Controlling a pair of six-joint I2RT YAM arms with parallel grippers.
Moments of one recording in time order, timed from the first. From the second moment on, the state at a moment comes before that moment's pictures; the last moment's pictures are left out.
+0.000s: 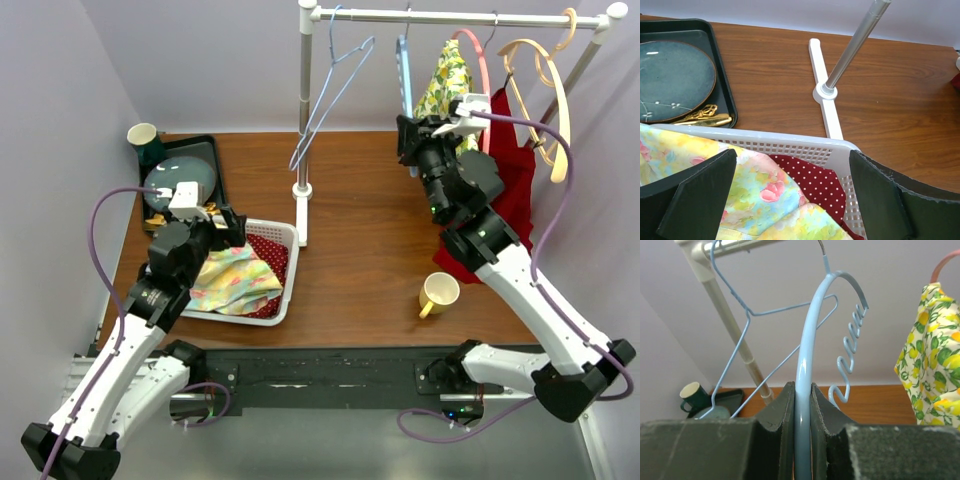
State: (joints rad) left arm -0.37 0.69 0.71 -0.22 -0.22 -0.27; right arm 0.61 1.14 1.31 0.09 0.44 0.18
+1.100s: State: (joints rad) left arm -0.37 0.69 0.71 -0.21 -0.18 -0.26; right arm 0.59 1.16 1.84 -0.63 0.59 0.09
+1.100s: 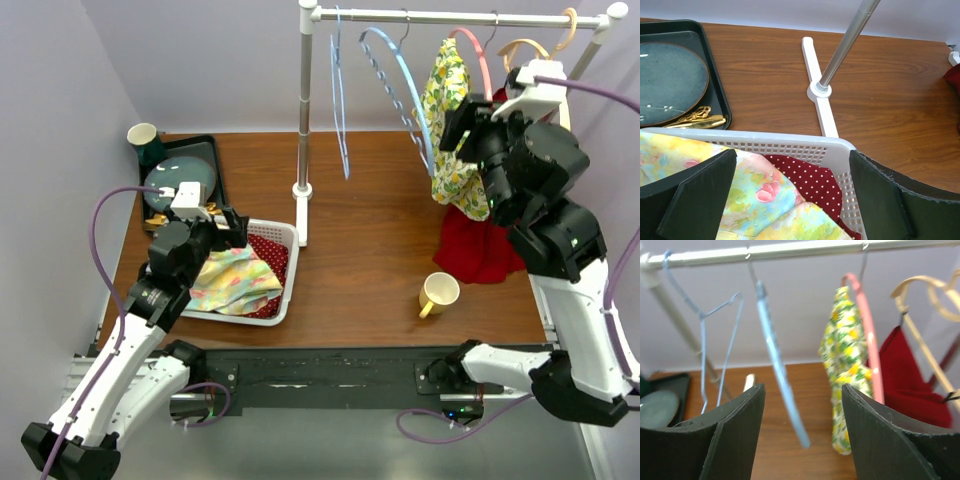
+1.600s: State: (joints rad) left arm -0.37 0.69 0.71 -0.20 -0.14 -0.26; right arm 0.24 1.40 1.96 -0.80 0.47 0.04
